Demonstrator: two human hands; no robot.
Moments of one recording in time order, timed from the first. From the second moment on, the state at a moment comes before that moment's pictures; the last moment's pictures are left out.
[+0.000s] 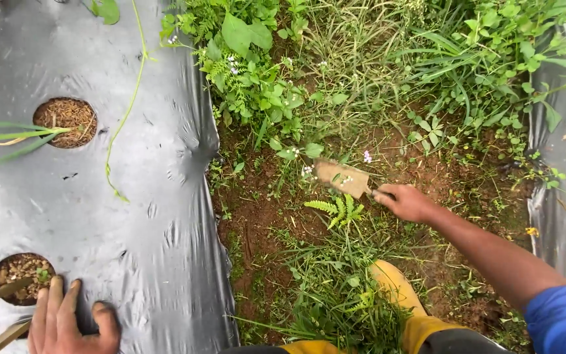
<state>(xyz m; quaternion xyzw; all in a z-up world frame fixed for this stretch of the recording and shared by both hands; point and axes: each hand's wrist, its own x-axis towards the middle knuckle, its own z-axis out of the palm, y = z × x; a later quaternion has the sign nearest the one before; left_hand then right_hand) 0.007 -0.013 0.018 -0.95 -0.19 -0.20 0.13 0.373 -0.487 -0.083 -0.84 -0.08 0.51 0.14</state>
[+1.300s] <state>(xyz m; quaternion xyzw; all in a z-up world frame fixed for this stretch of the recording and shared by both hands) 0.012 -0.017 0.023 -0.93 -0.22 -0.26 0.16 0.237 -0.571 -0.098 -0.85 -0.10 0.50 0.11</state>
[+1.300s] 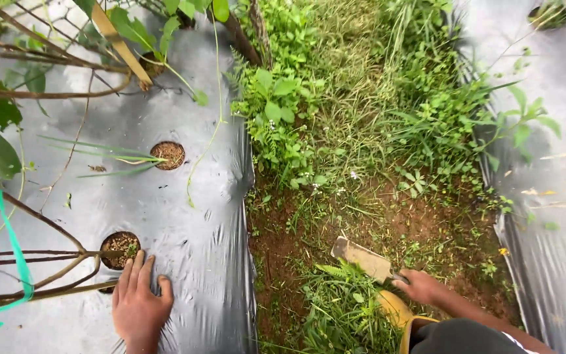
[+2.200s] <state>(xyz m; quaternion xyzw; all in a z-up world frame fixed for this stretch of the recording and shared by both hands) 0.009 -0.006 0.005 -0.94 -0.31 -0.15 0.05 0.228 -0.720 -0.230 -0.89 0.02 0.44 0.16</state>
